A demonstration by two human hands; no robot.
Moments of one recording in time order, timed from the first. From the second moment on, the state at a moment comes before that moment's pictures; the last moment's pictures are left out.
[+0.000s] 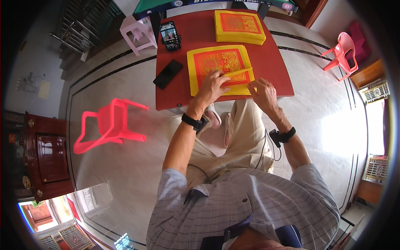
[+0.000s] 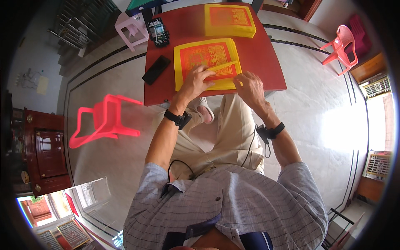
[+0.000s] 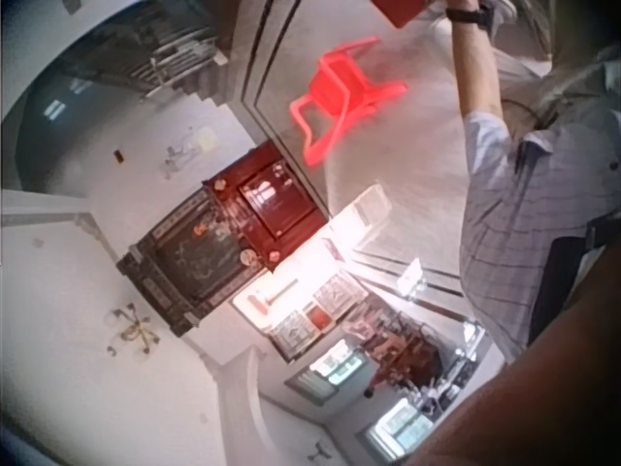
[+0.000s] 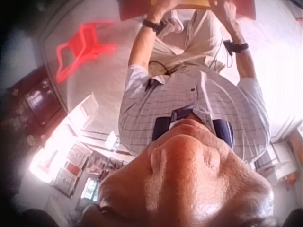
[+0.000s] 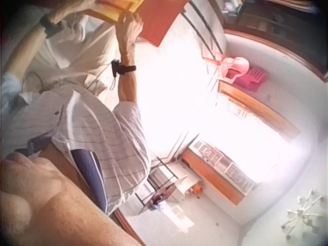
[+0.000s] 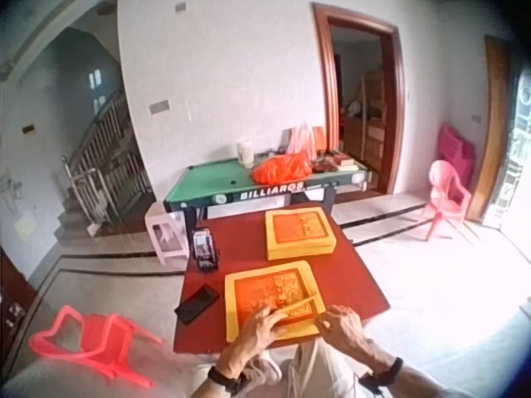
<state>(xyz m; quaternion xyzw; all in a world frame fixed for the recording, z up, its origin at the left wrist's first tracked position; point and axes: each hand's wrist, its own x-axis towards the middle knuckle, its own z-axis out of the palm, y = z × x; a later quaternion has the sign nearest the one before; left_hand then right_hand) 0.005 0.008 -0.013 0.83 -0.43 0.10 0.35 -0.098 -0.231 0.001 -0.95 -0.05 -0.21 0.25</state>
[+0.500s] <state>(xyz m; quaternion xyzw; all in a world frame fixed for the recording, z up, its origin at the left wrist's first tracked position) 0.006 0.007 -0.012 0.83 -0.41 0.10 0.37 -0.114 -0.231 0.007 -0.95 -0.07 -0.20 0.22</state>
